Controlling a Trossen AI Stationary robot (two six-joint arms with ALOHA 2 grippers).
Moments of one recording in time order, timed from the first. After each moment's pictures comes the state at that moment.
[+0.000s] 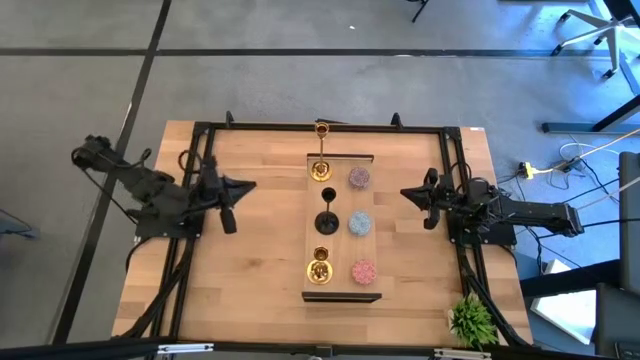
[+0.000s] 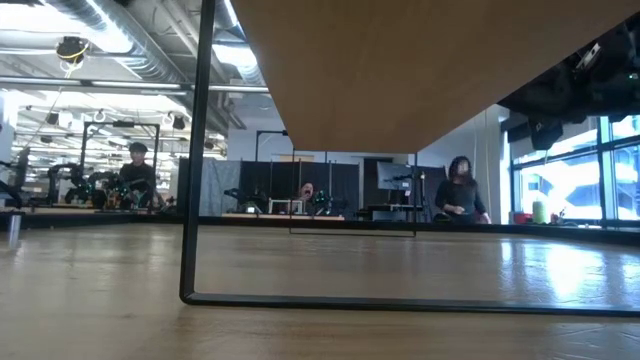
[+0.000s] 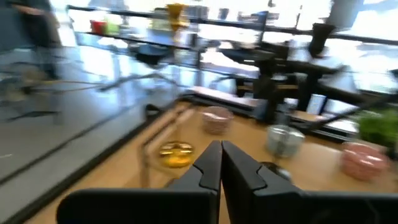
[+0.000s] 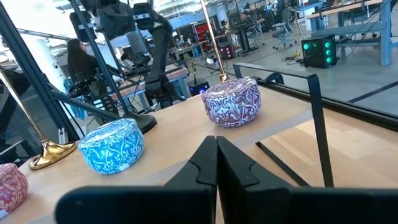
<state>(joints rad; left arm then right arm) -0.52 0.74 0.82 -0.33 -0.96 -0.32 -0.05 0.02 0.01 0.03 0.13 0.33</state>
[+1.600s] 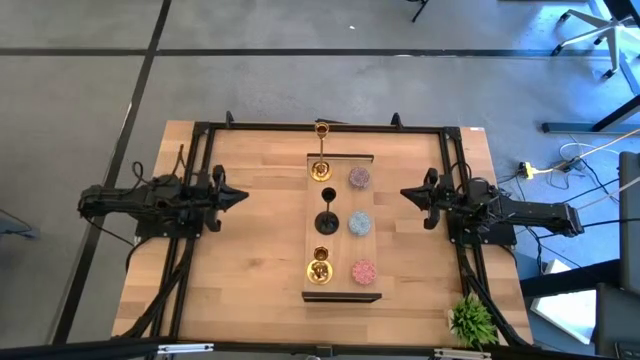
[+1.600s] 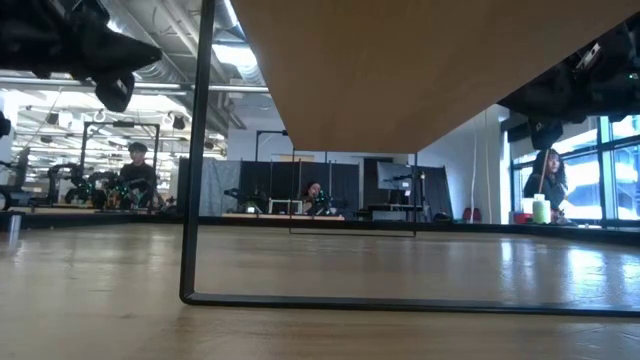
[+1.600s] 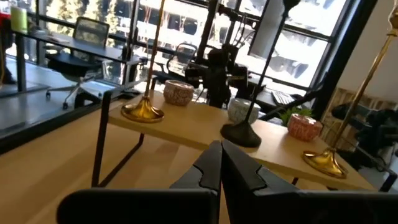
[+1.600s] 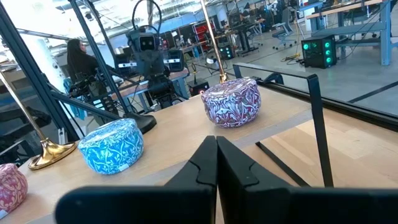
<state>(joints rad) -0.03 0.00 0.13 -0.07 -0.17 -0.27 -0.05 0.02 0.01 0.03 0.13 0.33</state>
